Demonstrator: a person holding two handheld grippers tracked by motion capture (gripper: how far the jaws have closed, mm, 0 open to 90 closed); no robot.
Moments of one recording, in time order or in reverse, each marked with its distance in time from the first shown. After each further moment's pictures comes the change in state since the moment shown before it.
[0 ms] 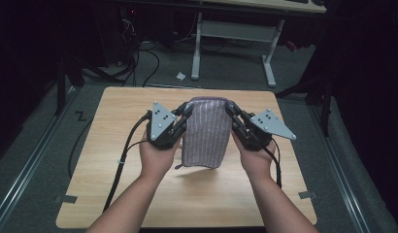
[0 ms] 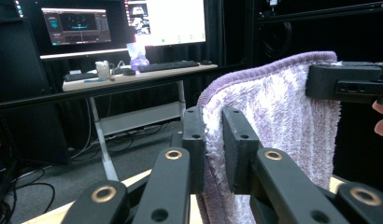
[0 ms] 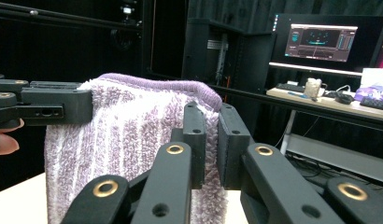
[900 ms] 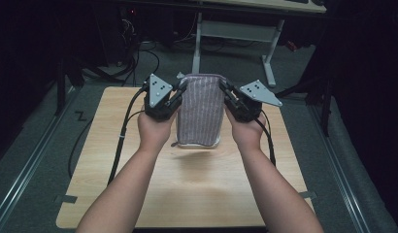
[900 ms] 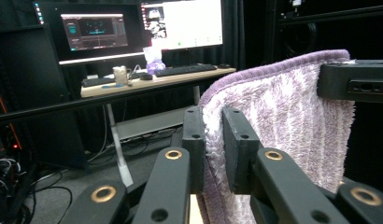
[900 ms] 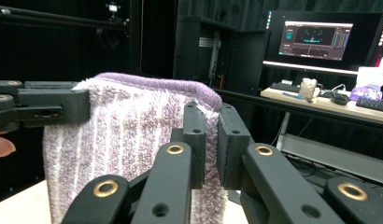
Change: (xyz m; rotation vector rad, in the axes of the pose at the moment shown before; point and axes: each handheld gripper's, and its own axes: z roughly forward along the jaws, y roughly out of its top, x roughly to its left) left arm 0.048 0.015 0.045 0.003 0.050 -0.003; right arm -0.018 0.017 0.065 0.022 -0.026 0.007
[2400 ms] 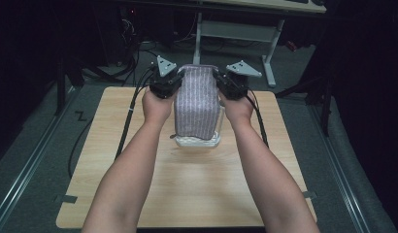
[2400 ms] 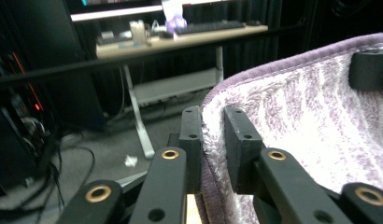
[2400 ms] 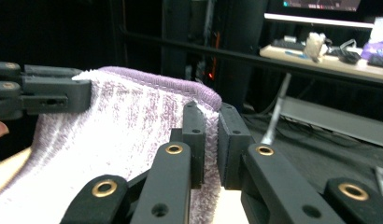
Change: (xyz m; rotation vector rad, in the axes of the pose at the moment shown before) left arm 0.053 -0.023 0.089 0.207 0.071 -0.046; right arm -0.035 -0.017 0.088 0.184 -0.015 0.015
